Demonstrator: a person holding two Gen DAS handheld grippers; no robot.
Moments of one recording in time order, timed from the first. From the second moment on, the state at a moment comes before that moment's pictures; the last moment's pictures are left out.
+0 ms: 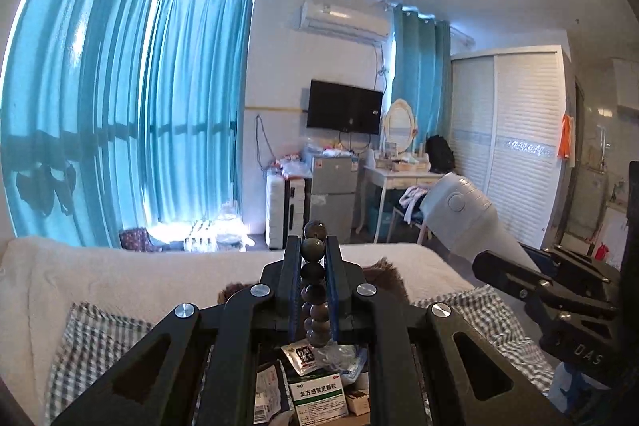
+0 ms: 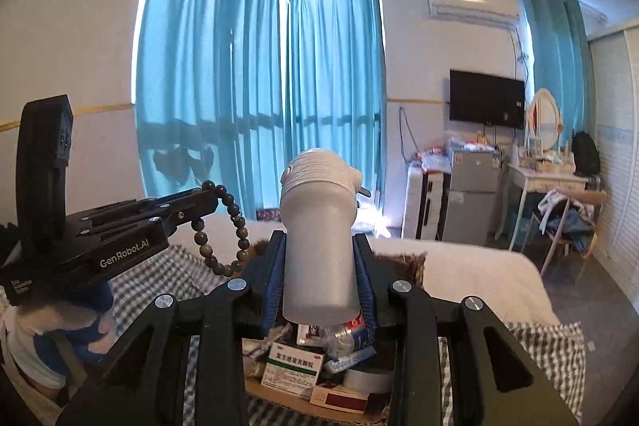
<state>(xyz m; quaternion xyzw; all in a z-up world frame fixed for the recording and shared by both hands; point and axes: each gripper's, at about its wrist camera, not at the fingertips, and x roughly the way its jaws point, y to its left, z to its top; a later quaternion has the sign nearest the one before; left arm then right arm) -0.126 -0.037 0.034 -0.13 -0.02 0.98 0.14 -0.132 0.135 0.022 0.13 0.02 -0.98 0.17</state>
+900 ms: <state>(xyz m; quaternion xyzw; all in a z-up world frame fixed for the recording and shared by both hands) -0.259 -0.035 -0.127 -0.30 -0.01 0.95 0.12 -0.273 0.137 -0.124 0.29 0.02 -0.94 0.15</state>
